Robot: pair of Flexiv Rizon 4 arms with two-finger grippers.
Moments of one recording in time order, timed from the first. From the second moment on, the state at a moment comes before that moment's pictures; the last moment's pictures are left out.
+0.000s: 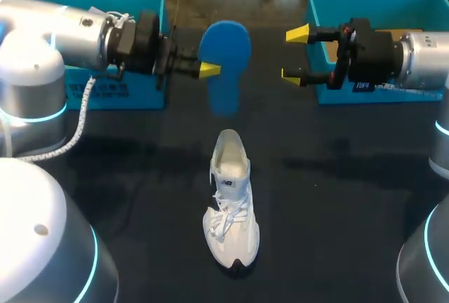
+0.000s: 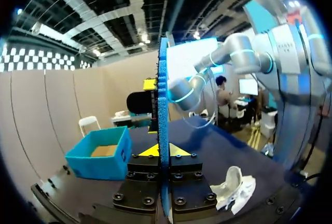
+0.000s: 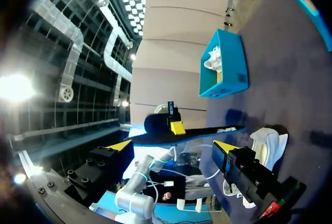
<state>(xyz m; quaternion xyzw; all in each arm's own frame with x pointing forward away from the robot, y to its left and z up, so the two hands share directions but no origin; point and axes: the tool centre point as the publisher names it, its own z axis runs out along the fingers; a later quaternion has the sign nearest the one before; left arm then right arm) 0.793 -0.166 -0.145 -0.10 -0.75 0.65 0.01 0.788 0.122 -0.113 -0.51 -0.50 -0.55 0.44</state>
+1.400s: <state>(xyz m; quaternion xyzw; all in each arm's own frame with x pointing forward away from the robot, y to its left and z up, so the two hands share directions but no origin) 0.824 -0.172 -0.163 0.27 -0.73 0.54 0.32 0.788 0.122 -0.113 -0.51 -0.50 -0.55 0.44</state>
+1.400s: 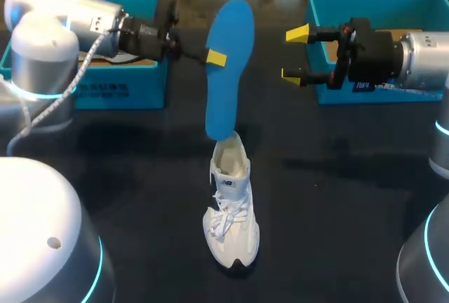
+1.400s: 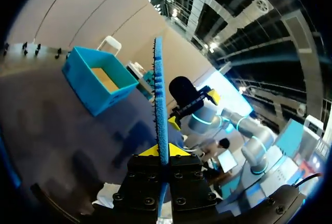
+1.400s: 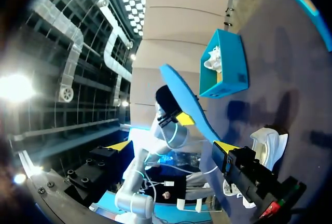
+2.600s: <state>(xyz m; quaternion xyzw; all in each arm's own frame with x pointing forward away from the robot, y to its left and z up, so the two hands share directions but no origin) 0.825 -0.177 -0.190 0.47 -0.54 0.48 0.51 0.788 0.121 -0.113 -0.51 -0.50 -0.55 0.44</state>
